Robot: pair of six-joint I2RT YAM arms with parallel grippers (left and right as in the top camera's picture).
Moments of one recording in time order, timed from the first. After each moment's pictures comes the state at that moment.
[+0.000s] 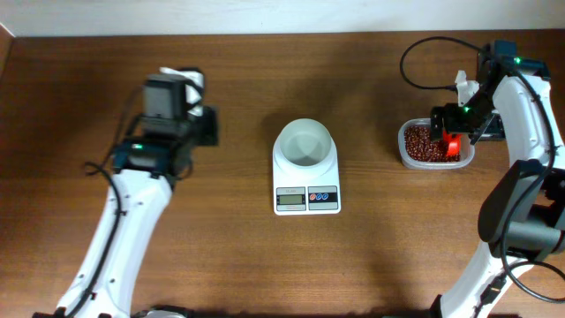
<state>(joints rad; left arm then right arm) -0.16 1.41 1.23 -0.63 -0.03 -0.10 -0.20 2.06 1.78 -1.23 -0.02 -0.16</state>
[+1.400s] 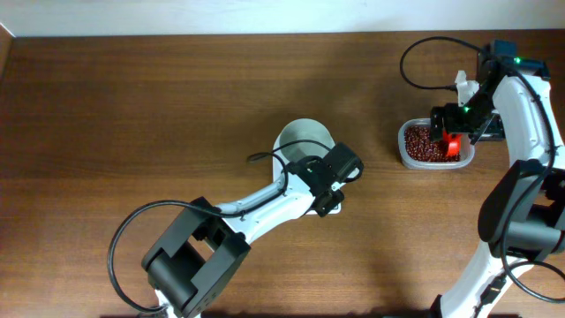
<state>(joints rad) -0.81 1.92 1.24 -0.54 -0.15 0.09 -0.20 2.06 1.78 -1.23 -0.02 -0.16</state>
